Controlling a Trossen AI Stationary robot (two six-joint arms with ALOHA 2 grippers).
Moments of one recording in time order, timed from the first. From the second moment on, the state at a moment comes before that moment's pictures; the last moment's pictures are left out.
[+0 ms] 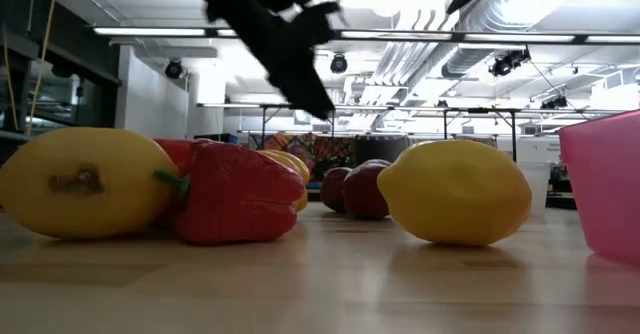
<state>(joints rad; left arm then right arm) 0.17 1.72 1.23 -0.34 0.00 0.20 0.10 1.35 1.56 -1.20 0.70 1.13</state>
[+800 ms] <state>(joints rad) 0.17 2.13 1.43 -0.36 -0.06 0.40 0.10 1.35 1.56 -1.20 0.65 1.17</state>
